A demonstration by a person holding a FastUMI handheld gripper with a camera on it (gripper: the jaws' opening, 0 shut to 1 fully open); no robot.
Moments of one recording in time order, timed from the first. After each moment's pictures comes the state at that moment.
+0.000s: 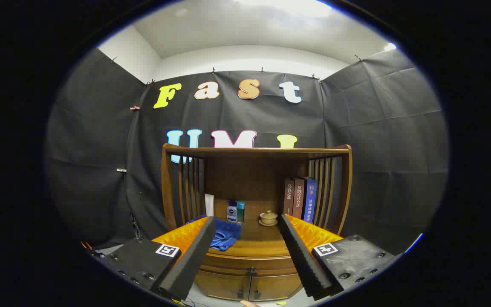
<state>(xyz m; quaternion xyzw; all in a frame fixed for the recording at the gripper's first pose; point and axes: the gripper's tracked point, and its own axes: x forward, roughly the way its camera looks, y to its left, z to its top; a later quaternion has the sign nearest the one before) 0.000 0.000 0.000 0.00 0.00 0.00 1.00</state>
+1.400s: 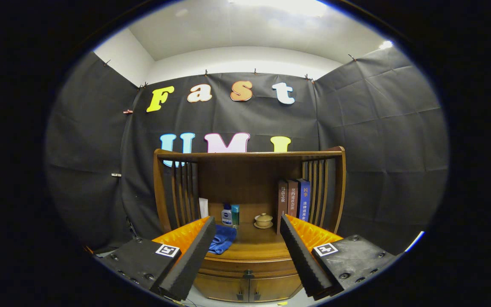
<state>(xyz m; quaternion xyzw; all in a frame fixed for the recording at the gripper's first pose) 0.010 -0.016 0.004 0.01 0.00 -0.02 1.00</state>
